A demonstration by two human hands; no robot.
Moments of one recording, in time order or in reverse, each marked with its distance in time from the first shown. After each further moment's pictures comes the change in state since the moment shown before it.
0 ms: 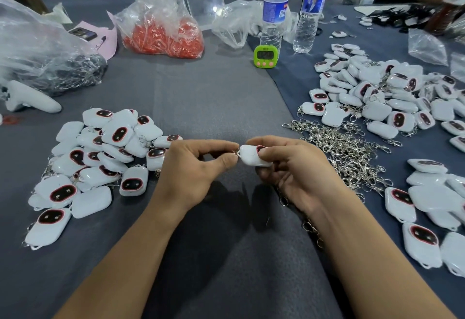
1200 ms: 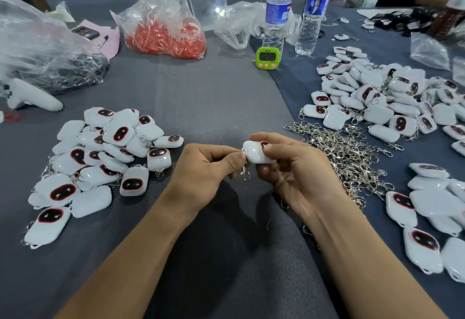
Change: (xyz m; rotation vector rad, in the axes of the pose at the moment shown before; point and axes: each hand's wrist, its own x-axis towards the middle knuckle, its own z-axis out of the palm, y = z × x) left_hand -0.004 0.009 0.010 -0.236 -0.133 -0.116; right_hand -0.002 0.002 0.004 0.162 -0.013 -0.059
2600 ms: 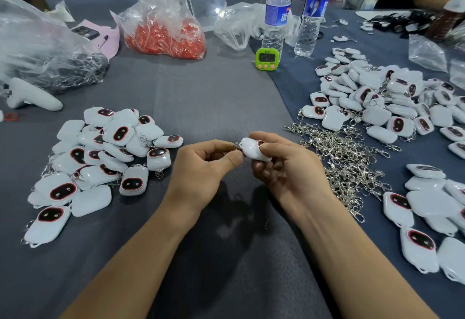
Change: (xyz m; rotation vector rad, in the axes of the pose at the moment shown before) left_hand 0.000 -0.002 0.007 -0.040 0.190 -0.054; right_hand 0.008 0.011 0.005 0.071 0.092 -0.018
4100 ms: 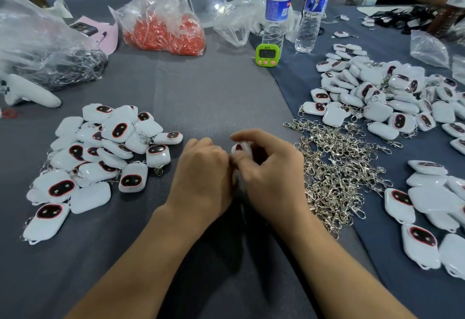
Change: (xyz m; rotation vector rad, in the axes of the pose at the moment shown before) left_hand -0.004 0.001 0.001 1.144 -0.086 0.598; right_hand -0.014 0.027 0.009 -0.929 0.085 -0.710
